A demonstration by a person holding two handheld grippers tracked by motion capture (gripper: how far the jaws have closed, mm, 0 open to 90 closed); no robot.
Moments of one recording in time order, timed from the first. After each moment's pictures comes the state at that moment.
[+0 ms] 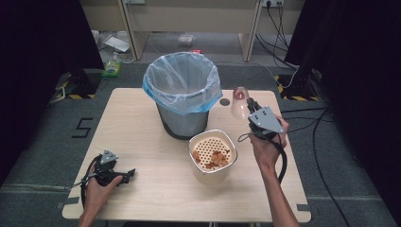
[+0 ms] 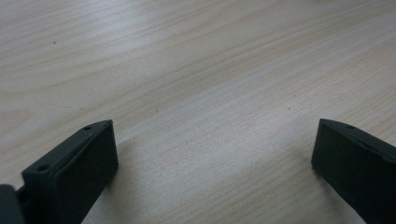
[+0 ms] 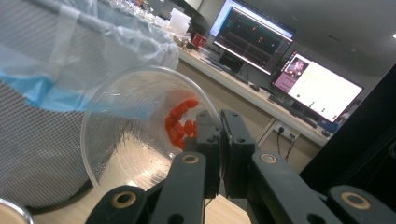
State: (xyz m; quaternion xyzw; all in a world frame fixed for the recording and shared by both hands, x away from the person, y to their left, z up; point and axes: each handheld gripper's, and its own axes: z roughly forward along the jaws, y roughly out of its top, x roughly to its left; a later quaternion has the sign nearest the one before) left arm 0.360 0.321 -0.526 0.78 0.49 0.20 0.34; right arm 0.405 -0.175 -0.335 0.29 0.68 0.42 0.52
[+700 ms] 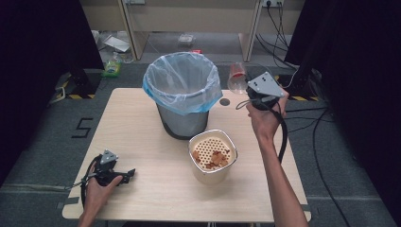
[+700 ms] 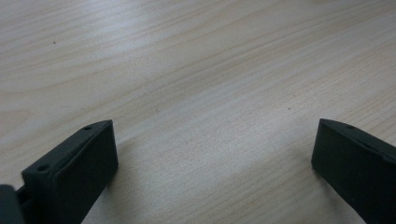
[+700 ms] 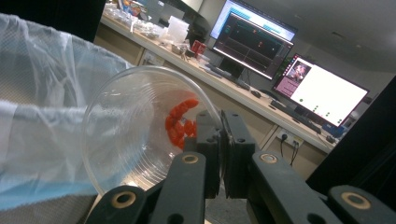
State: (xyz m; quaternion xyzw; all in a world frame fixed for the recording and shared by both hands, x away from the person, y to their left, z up) left arm 0.360 0.321 -0.526 0.78 0.49 0.20 0.34; right arm 0.449 -0.160 -0.273 0.30 0.68 0.43 0.51
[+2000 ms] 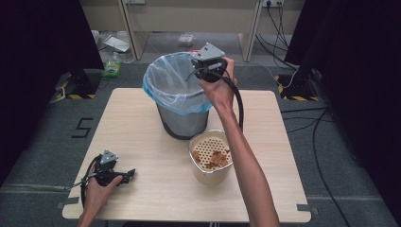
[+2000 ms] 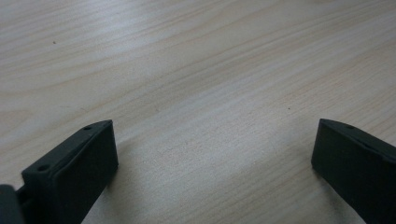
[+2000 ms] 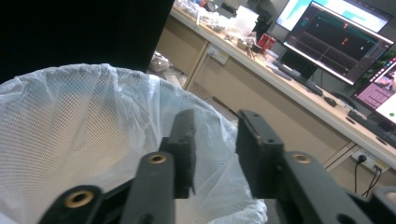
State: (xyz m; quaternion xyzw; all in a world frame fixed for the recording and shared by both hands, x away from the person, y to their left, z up) left arm 0.360 0.321 -0.526 0.78 0.49 0.20 0.34; right arm 0.511 -0.040 -0.240 0.25 0.76 0.43 0.42
